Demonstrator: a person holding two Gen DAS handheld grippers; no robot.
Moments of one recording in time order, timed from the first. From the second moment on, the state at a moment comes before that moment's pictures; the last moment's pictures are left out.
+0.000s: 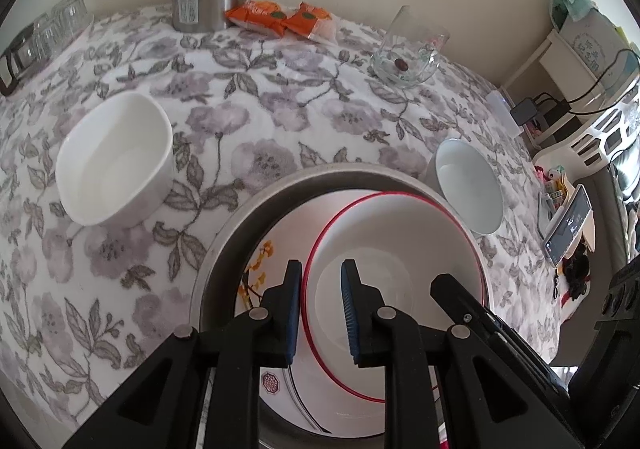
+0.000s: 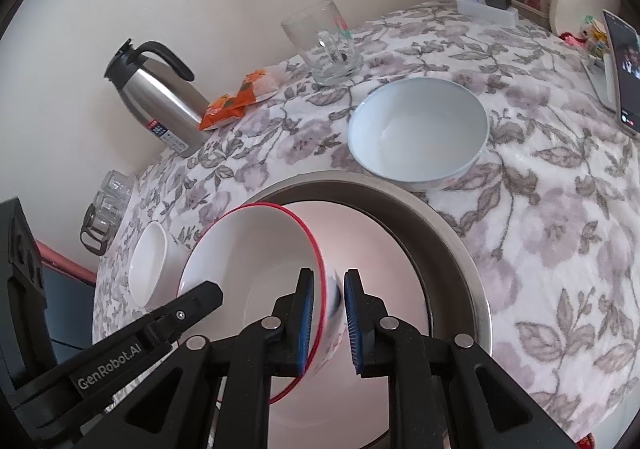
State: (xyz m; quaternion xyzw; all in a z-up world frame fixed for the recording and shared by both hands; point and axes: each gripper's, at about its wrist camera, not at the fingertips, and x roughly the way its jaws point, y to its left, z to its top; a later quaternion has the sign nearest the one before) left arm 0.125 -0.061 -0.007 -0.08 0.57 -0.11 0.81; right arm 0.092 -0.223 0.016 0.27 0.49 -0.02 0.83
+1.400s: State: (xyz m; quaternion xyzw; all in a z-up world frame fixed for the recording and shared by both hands) left arm 0.128 -0.016 0.005 -0.06 0.55 0.01 0.83; right arm 0.087 -0.226 0.036 0.18 0.47 -0.07 0.86
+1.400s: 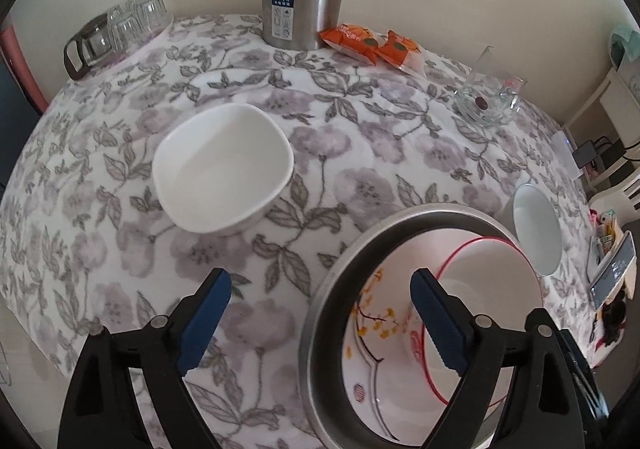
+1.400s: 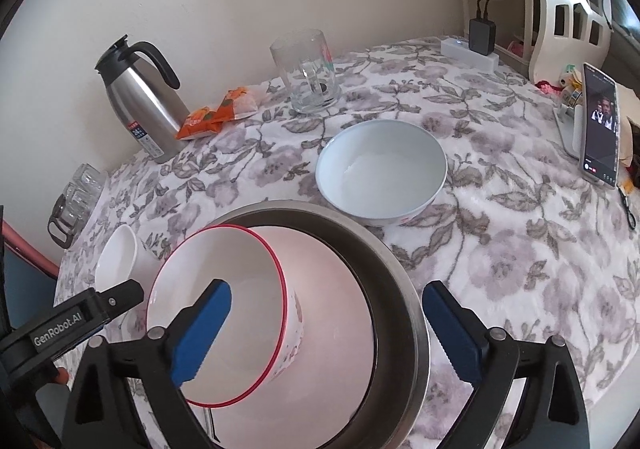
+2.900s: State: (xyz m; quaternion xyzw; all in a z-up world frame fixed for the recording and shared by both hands) left arm 0.114 0.203 0.004 -0.20 0.51 0.20 0.81; right arm 0.097 -0.042 0.063 0.07 0.42 0.12 0.89
